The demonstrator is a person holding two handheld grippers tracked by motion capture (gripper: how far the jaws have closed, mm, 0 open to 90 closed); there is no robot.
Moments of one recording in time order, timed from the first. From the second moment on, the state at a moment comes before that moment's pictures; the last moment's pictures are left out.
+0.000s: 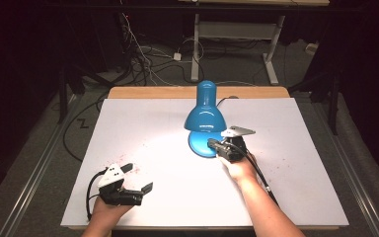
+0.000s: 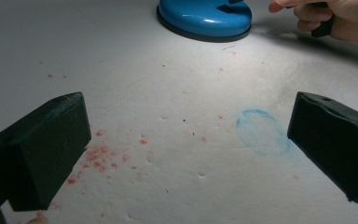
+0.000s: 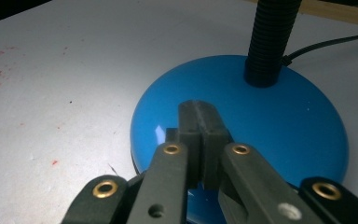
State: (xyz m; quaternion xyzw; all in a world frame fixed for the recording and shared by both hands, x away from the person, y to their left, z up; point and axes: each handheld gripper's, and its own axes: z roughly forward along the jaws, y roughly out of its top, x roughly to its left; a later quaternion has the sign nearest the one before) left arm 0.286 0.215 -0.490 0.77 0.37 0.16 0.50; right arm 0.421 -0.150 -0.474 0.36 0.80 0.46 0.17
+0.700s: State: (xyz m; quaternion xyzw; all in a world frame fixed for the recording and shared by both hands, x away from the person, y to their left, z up) left arm 0.286 0.215 -0.491 0.77 0.37 0.16 0.49; right arm 0.430 -0.151 -0.476 0.37 0.80 0.45 0.15
